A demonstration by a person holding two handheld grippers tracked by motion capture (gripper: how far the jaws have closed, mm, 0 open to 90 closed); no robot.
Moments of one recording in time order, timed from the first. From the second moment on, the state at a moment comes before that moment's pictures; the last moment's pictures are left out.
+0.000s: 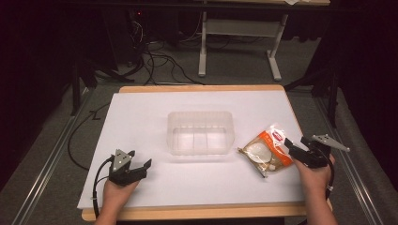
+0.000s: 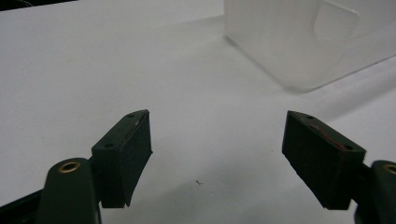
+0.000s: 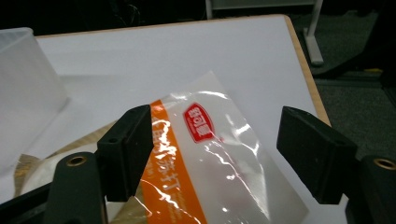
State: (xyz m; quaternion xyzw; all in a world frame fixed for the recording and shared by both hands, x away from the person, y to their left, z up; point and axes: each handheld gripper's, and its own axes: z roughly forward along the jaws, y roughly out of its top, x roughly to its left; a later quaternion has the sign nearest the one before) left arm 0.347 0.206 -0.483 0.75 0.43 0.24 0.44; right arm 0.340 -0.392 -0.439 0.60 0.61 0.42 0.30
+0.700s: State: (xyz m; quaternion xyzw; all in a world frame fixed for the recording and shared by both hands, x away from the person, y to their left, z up) left arm 0.347 0.205 -0.483 0.75 0.43 0.25 0.44; right arm 0.339 -0.414 -0.473 0.67 0.59 0.41 0.21
